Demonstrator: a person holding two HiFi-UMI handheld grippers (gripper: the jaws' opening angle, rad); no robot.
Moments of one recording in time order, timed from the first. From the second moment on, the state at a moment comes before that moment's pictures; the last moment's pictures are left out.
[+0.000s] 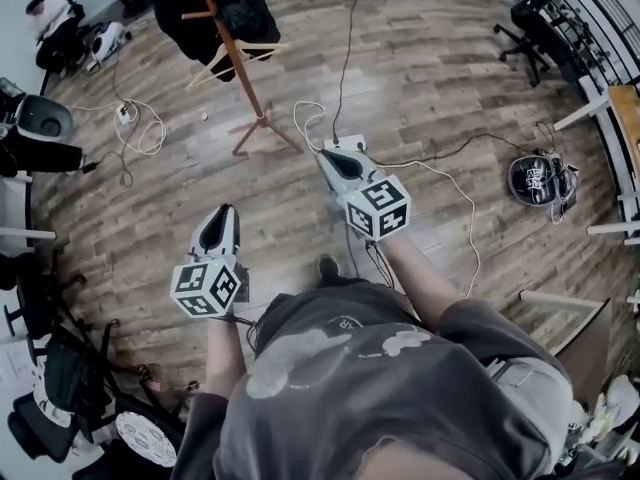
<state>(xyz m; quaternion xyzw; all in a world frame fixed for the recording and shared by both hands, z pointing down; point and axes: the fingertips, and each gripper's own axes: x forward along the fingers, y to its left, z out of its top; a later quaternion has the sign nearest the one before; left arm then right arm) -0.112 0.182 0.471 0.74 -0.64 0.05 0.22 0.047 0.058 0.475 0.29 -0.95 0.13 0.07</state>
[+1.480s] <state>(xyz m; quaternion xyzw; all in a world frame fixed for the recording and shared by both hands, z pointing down) -0.251 -0.098 0.471 0.78 -0.58 0.02 0.22 -0.053 -0.185 0.477 0.38 -0.91 0.14 0.09</state>
